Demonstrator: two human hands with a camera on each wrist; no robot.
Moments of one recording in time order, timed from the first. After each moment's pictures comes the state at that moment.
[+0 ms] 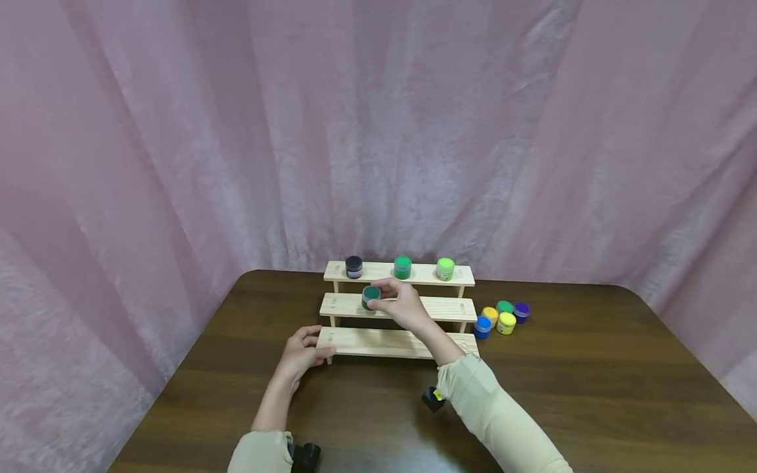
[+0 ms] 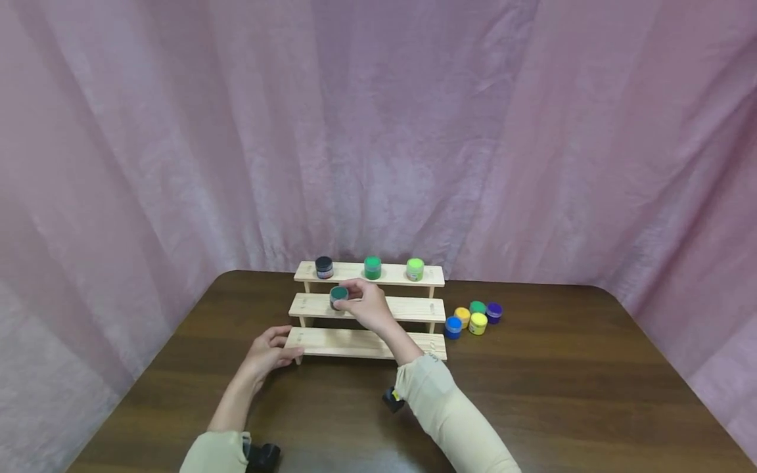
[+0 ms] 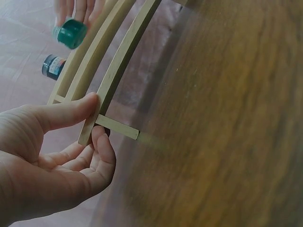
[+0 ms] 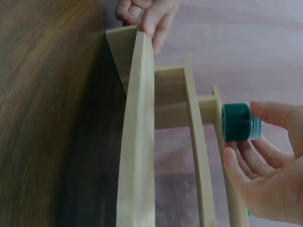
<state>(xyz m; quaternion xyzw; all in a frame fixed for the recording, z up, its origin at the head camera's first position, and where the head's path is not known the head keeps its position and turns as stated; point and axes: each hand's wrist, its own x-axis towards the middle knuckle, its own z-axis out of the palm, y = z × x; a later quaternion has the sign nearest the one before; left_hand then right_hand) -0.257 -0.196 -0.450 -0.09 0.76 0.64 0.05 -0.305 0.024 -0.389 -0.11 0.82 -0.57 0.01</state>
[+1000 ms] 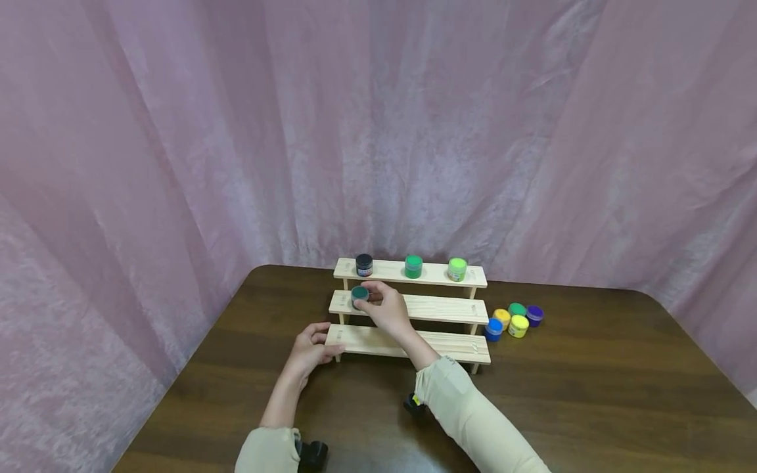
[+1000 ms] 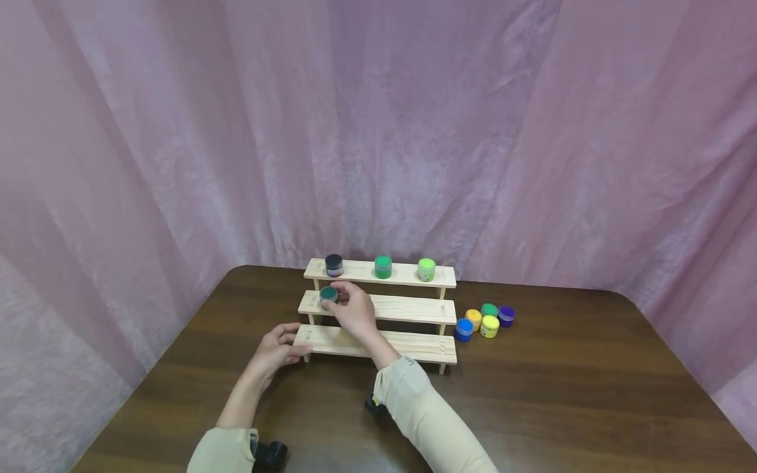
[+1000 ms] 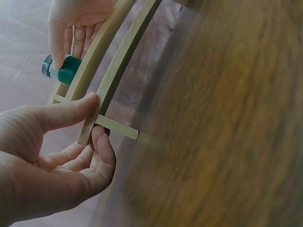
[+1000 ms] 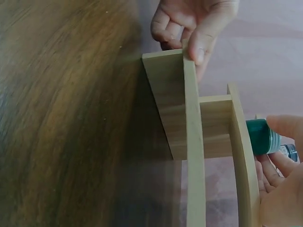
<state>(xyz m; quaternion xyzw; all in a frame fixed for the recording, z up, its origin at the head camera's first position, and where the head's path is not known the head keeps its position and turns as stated) -0.258 -0.197 -0.451 -0.10 0.75 0.65 0.05 -0.311 -0.023 -0.414 -0.11 0.83 -0.55 -0.03</state>
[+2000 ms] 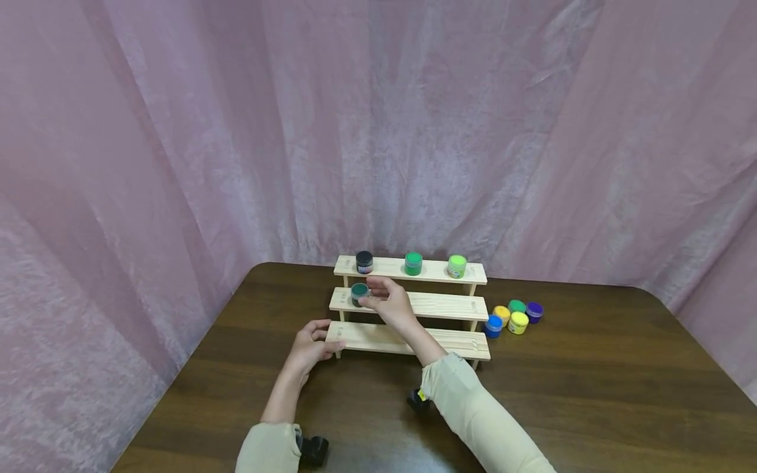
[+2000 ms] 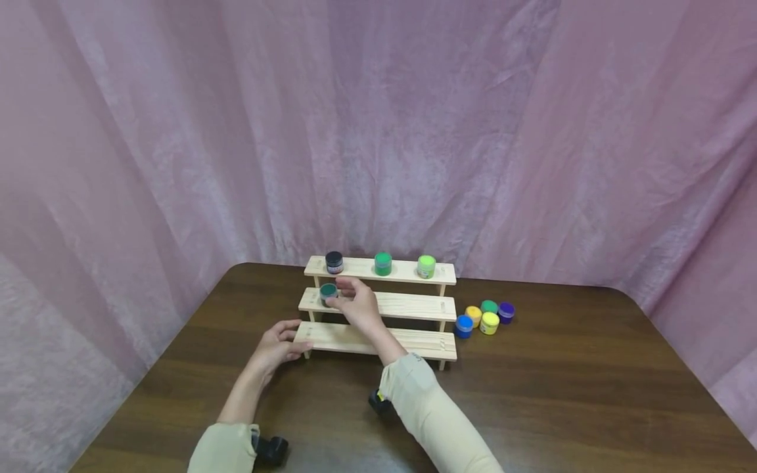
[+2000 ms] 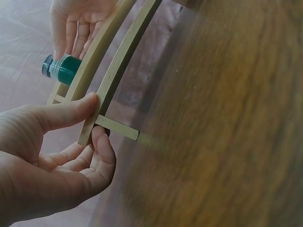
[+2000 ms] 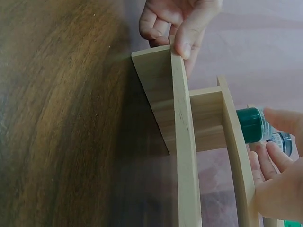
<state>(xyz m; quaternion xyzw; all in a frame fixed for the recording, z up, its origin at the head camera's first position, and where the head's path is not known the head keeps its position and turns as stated) -0.259 -0.198 -0.451 -0.11 0.76 0.64 0.05 -0.313 -0.016 -0.412 -0.10 0.78 -0.62 -0.01</state>
